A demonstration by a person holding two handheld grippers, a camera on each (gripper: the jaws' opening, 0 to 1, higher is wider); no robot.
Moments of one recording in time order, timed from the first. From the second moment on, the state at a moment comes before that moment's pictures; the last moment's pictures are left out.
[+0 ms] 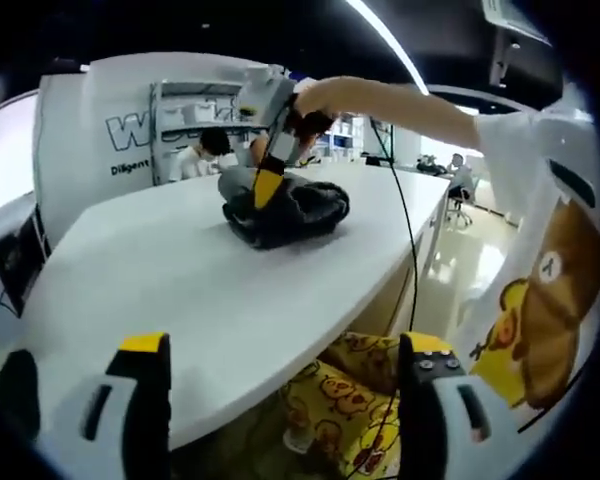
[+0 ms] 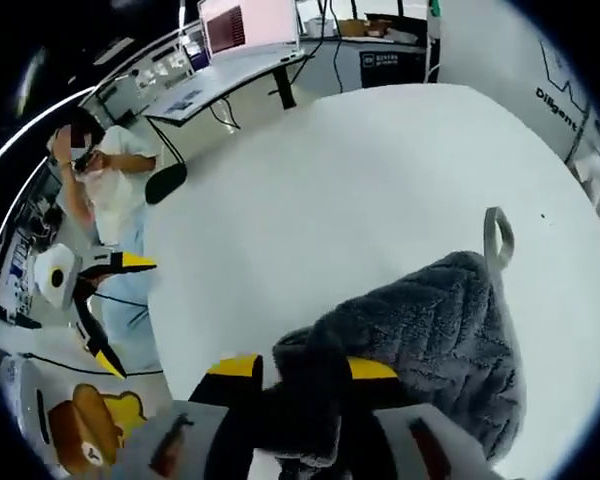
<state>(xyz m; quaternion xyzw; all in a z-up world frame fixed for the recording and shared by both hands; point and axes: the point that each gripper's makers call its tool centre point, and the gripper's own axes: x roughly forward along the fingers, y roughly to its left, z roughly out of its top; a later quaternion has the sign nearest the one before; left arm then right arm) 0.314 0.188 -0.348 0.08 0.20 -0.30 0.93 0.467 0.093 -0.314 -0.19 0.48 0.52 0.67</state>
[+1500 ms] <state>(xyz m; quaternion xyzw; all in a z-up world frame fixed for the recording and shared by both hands) 0.311 0.158 -0.323 0.08 0.18 -0.29 0.94 0.356 -0.137 -0.307 -0.06 0.13 0.31 0.94</state>
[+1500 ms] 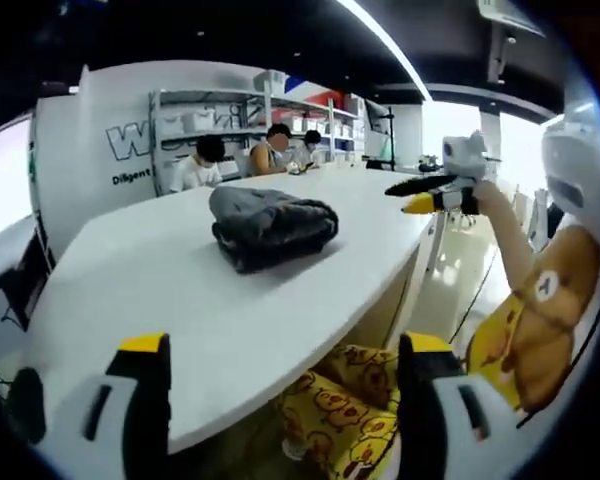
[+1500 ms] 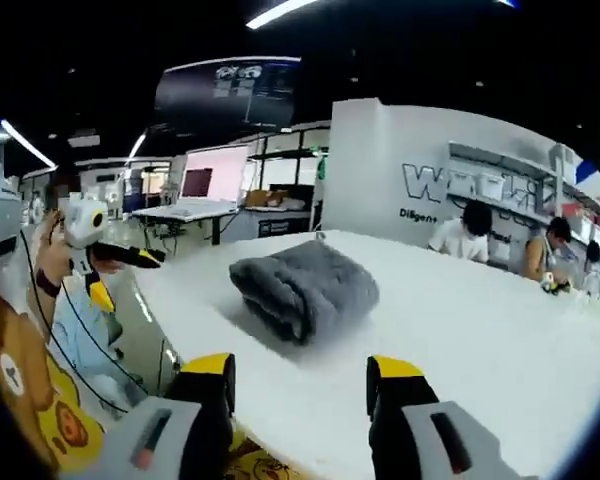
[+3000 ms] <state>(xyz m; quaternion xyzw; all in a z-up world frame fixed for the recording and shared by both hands) 0.329 0.192 -0.276 0.06 0.20 -0.26 0.94 0.351 -0.118 -0.282 -0.02 0.15 0.28 0.95</state>
